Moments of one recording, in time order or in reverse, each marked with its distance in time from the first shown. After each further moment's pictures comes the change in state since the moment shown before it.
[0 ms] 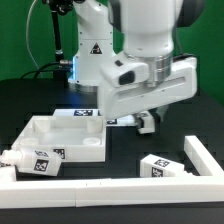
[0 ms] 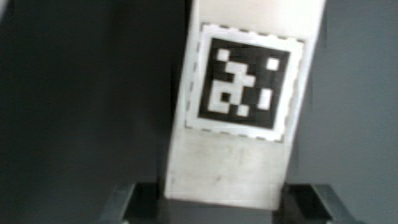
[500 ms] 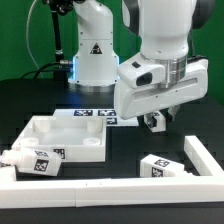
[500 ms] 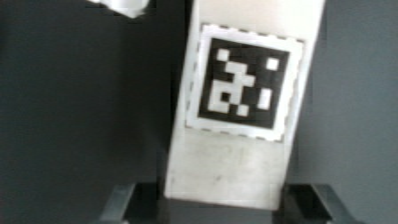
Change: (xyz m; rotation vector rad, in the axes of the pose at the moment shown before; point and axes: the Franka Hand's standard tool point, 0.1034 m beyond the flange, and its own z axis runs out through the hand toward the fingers) arm -0.005 -0.023 0.013 -0.008 -0.004 -0.024
